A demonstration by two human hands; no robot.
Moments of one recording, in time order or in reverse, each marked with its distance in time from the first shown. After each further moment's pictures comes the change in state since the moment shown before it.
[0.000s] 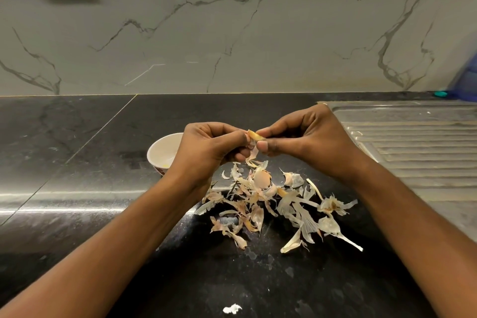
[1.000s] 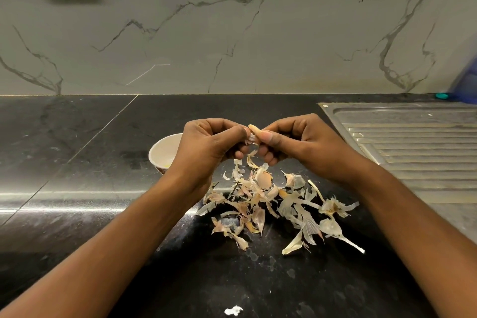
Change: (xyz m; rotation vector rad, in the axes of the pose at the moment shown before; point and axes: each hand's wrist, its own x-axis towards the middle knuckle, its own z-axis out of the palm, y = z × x) left_hand 0.002 0.001 -0.001 -0.015 0.027 0.025; right_hand 0.003 0.006 0.003 0.120 -0.134 0.140
